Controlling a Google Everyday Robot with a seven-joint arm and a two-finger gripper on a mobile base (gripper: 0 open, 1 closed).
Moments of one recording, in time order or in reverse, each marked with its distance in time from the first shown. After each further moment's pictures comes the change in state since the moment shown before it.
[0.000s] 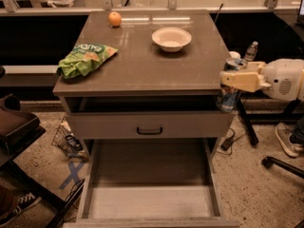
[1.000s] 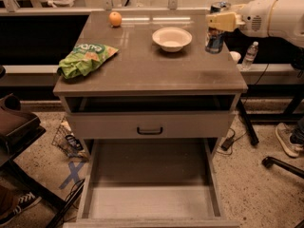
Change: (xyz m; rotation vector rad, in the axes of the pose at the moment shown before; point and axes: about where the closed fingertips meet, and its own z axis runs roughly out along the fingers) arm -0.120 -0.100 0.071 0.116 -0.055 -0.121
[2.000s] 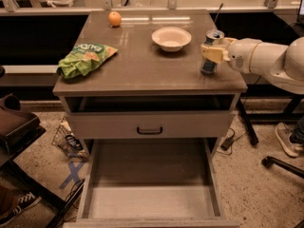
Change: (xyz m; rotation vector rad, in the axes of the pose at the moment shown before) arm 0.100 0.000 0.023 0.100 0.005 0.010
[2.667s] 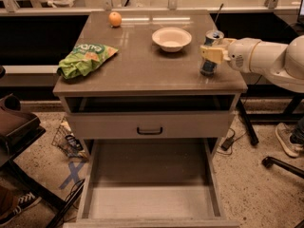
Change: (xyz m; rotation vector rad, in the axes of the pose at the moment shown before) arm -0.008 0.000 -0.002 0.000 0.000 0.000
